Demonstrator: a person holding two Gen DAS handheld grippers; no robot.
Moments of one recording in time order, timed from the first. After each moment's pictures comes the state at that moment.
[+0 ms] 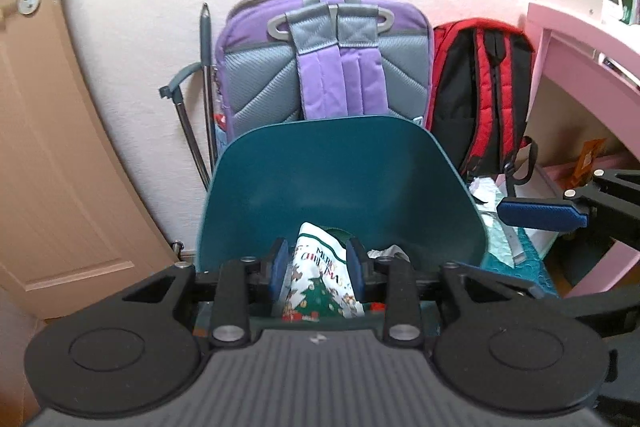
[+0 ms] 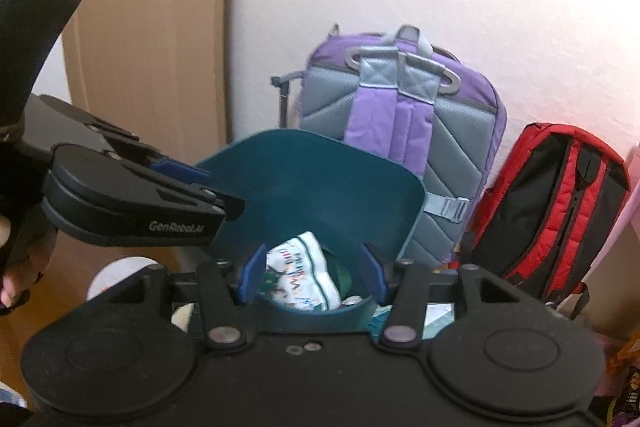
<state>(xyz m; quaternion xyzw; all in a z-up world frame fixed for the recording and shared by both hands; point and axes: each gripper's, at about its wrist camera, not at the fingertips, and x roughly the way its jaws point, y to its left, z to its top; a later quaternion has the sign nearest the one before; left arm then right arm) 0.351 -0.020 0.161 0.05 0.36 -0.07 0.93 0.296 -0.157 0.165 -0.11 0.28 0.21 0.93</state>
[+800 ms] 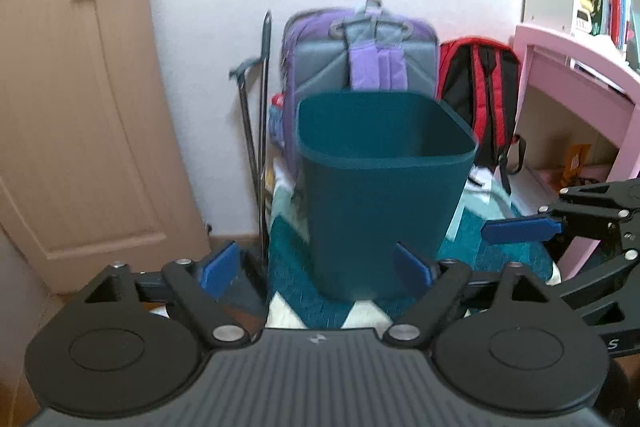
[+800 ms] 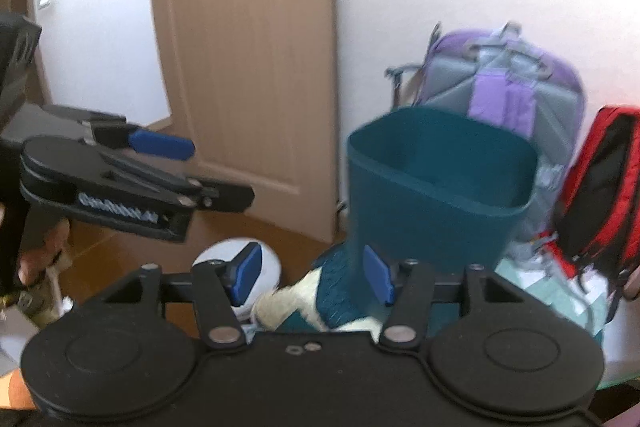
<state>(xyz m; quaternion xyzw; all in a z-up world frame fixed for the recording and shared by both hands) 0.190 0.076 0.142 0.03 0.31 -0.06 0.95 0.182 -0.105 0.132 -0.09 0.29 0.32 0.90</state>
